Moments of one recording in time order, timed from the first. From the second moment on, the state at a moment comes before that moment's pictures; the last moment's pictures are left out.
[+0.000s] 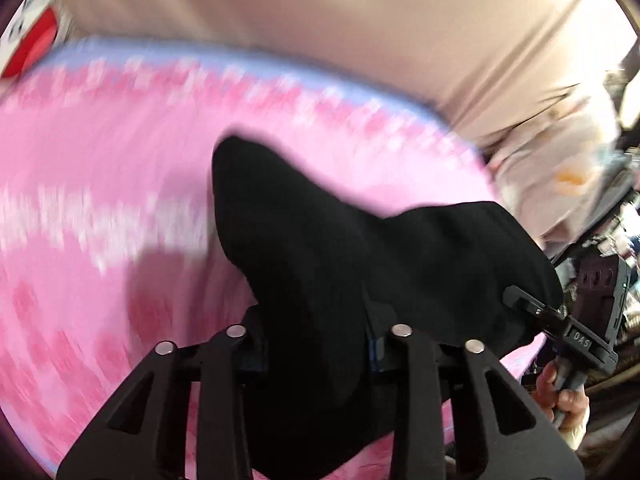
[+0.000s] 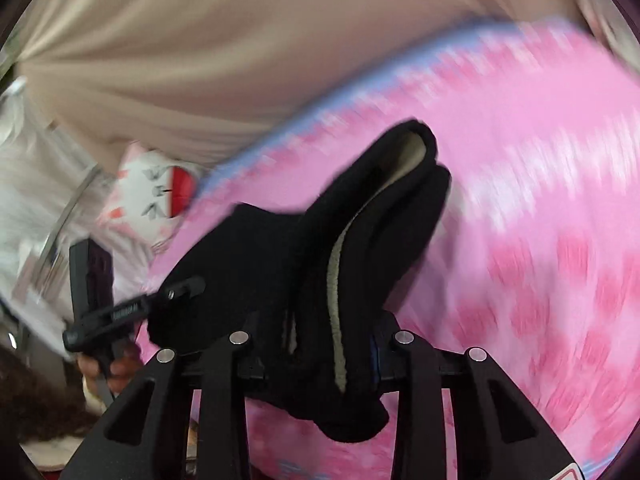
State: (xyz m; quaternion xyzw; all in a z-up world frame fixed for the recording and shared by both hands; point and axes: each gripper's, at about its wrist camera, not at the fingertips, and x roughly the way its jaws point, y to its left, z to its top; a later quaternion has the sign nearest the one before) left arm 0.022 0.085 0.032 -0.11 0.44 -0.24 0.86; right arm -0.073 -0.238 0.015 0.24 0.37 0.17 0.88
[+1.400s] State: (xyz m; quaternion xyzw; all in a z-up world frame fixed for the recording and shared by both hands) left arm 0.243 -0.005 -0.041 0.09 0.39 -0.03 0.92; right arm 0.198 -0.241 -0.019 0.10 0.39 0.02 0.91
